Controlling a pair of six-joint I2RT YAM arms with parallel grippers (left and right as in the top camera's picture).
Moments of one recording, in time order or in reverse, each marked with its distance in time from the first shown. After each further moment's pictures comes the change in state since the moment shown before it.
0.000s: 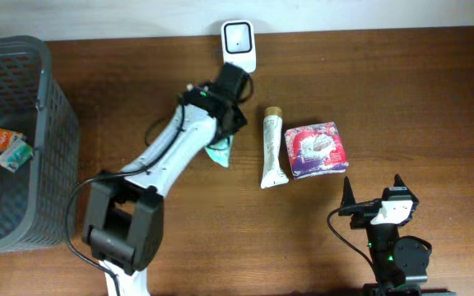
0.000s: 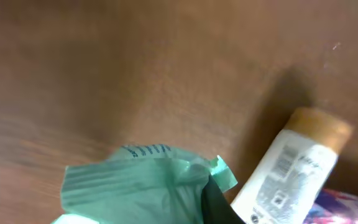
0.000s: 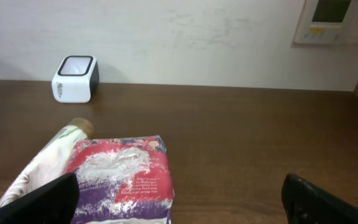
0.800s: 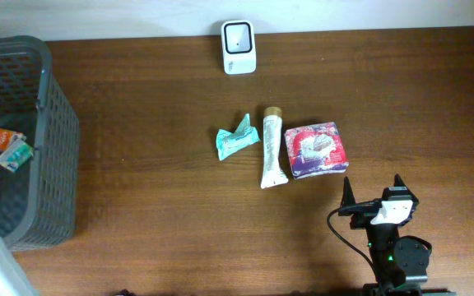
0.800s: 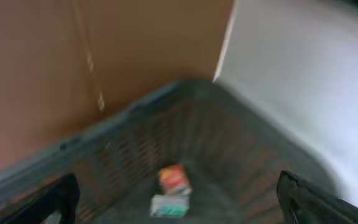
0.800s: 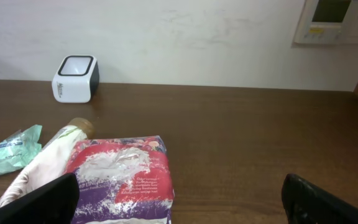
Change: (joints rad) left arm 1.069 -0.607 0.145 0.016 -0.166 0.718; right arm 0.000 0.000 0.000 0.000 0.000 0.000
